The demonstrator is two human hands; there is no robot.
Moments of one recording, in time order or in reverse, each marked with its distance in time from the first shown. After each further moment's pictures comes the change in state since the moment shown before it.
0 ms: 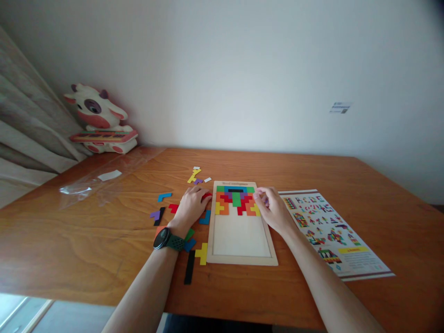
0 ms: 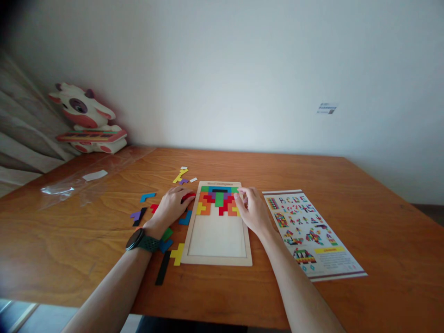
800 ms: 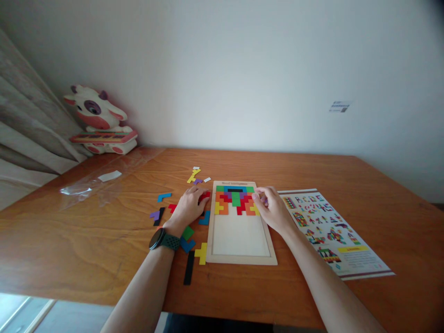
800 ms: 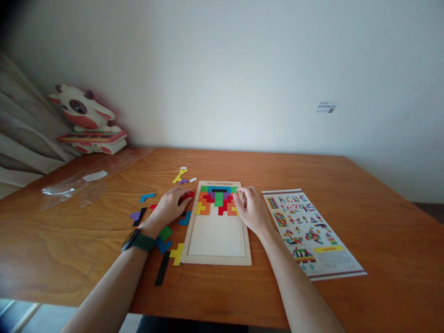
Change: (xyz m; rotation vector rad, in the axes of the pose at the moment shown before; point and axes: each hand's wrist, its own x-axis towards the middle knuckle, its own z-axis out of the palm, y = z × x) left_hand -0.002 -0.013 0.007 -0.073 0.013 0.023; right_hand 0.000 0.000 -0.002 -0.029 -0.012 -0.033
